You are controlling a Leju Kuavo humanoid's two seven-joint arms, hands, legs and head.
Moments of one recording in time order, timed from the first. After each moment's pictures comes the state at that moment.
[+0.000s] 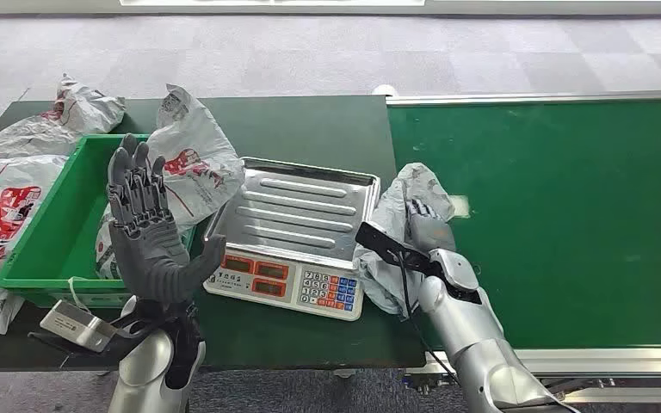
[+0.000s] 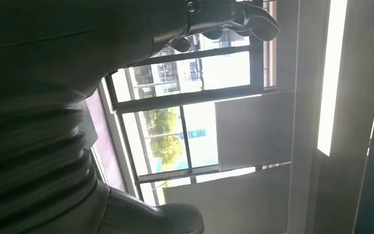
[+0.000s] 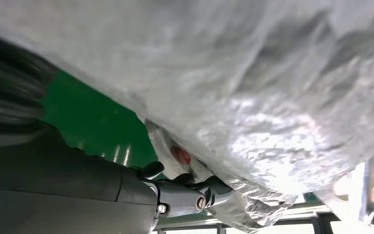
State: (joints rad) left arm -0.14 -0.25 -0.23 -1.62 -0.07 0.09 -0.66; right arm -0.57 0.20 -0.04 -0.62 1.20 -0.04 -0.08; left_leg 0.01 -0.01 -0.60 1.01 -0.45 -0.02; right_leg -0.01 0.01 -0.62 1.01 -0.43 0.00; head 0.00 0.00
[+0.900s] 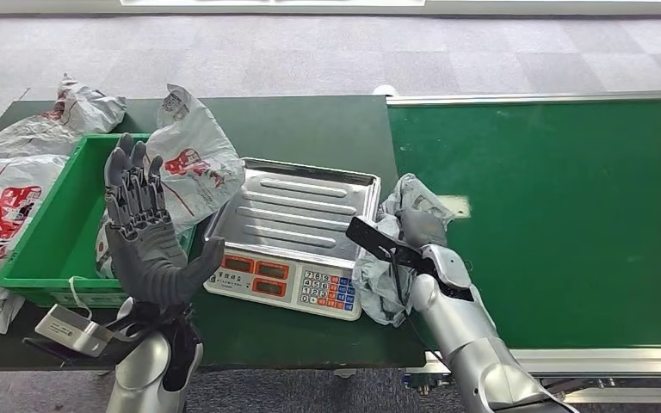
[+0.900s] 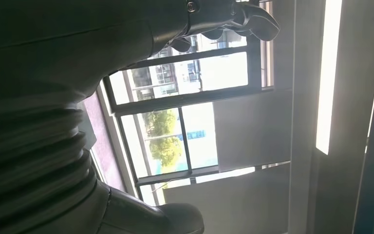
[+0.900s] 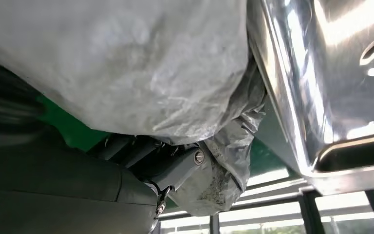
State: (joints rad) left arm -0.13 -0.25 -0.23 -1.65 -0.09 0.09 -0.65; right arm -0.57 0.20 0.03 -0.66 1.14 -0.11 -0.05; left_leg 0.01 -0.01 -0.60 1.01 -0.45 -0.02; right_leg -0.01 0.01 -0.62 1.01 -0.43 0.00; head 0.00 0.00
